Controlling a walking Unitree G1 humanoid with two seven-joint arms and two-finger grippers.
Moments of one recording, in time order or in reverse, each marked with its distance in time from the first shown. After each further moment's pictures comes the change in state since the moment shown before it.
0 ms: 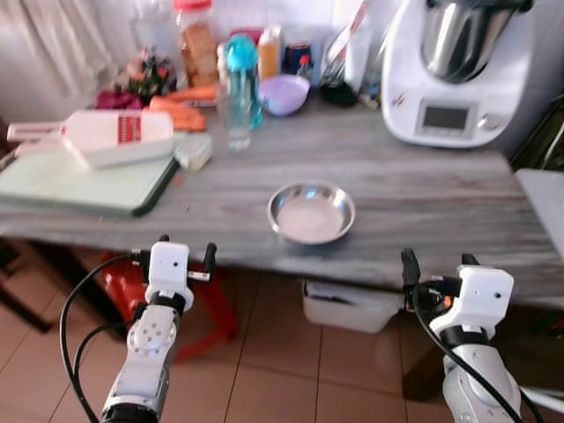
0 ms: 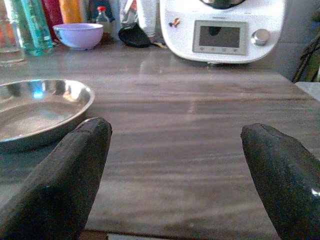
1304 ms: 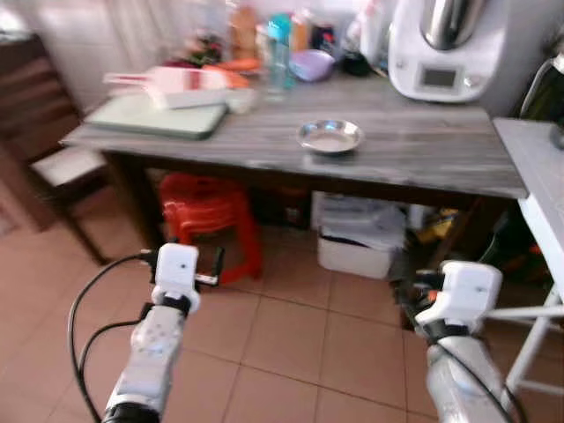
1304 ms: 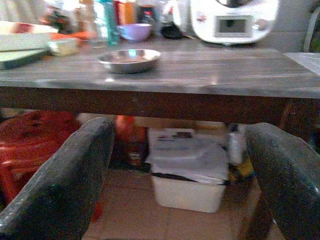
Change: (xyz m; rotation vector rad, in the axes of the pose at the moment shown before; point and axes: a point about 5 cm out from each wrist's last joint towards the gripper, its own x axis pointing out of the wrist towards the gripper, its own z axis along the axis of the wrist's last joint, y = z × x) left arm -0.001 -0.007 -0.003 -0.019 0.004 -0.080; right arm 0.007 0.013 -0.008 0.034 0.028 0.012
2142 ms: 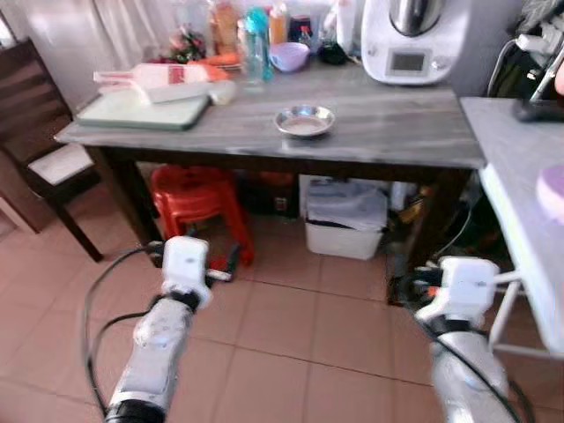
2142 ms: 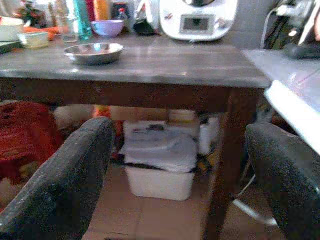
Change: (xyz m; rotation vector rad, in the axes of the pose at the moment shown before) left arm 0.002 -0.018 0.015 -0.064 -0.050 -0.145; right arm 0.004 -0.007 0.004 -0.043 -0.021 -0.004
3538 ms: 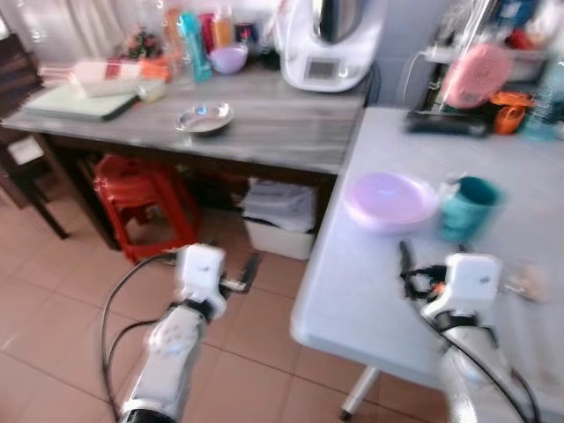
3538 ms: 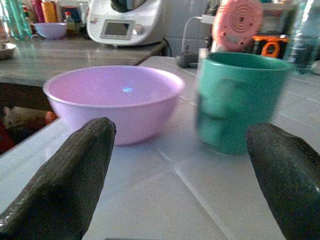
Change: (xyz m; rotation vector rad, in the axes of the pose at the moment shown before) left arm 0.000 -0.017 -0.002 -0.039 0.012 -0.077; right arm 0.009 -0.004 -0.001 -0.026 -0.007 -0.007
